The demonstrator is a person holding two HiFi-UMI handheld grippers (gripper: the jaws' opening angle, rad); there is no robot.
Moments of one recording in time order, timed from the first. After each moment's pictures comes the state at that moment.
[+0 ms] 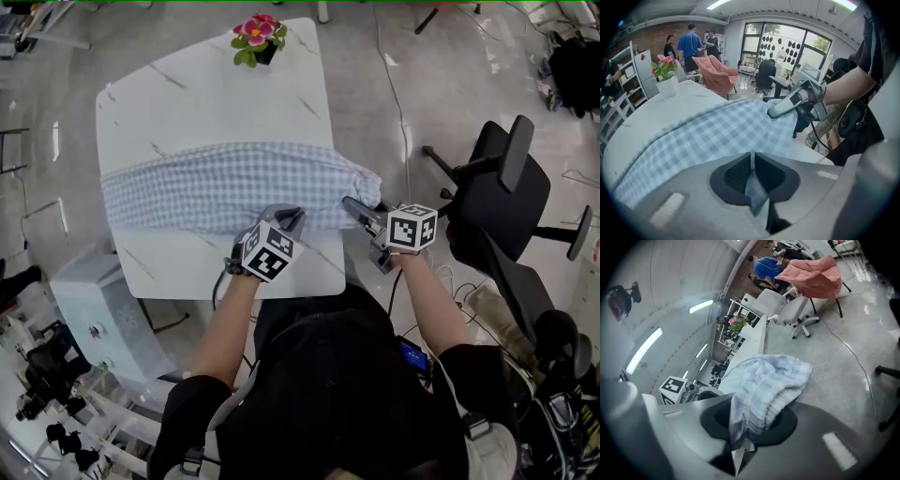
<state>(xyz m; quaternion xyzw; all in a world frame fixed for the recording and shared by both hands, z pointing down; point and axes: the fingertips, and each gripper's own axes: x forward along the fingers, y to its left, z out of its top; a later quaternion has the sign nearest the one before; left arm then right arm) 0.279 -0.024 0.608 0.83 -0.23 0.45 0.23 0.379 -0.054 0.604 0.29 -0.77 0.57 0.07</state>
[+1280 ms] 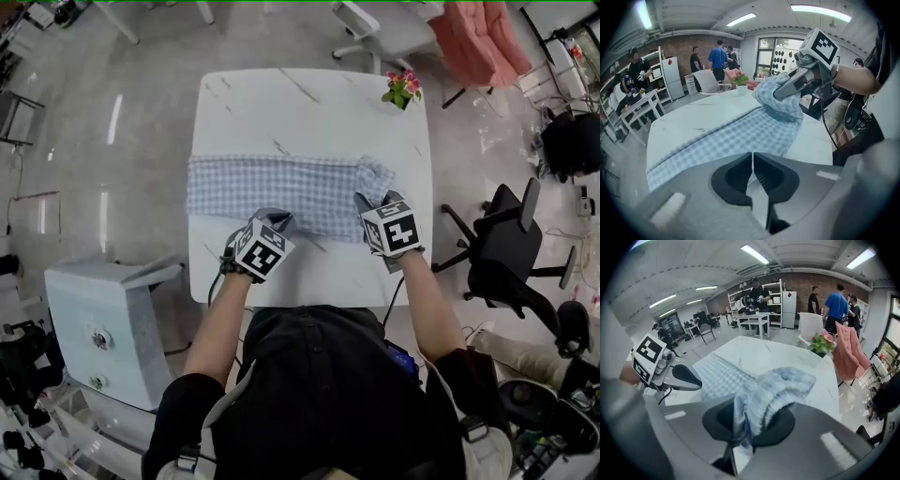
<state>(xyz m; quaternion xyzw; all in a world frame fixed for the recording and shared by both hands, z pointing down) -0.050 -0.028 0.544 0.83 -0.31 0.40 0.22 0.087 -0.089 0.493 0.37 -0.81 0.25 0.39</state>
